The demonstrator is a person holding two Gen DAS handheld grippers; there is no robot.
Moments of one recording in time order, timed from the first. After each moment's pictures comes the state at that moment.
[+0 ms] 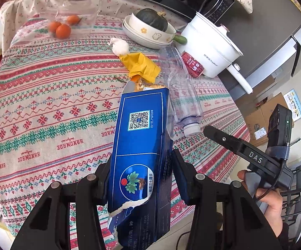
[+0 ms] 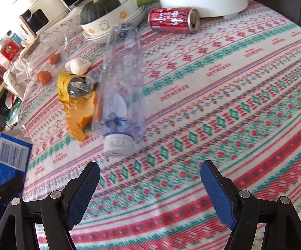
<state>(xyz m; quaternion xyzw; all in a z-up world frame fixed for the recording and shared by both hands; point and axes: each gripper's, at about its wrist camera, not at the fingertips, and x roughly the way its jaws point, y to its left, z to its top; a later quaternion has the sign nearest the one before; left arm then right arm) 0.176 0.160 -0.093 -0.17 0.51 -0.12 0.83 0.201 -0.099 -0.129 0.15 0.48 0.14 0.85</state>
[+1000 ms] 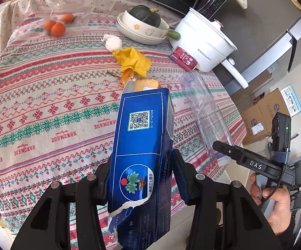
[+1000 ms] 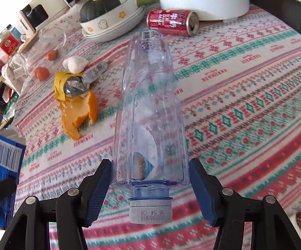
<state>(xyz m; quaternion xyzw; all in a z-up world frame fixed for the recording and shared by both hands) 0.166 0.148 -0.091 -0.16 0.51 -0.14 0.83 0.196 -0.114 -0.124 0.12 0.50 0.13 0.85</state>
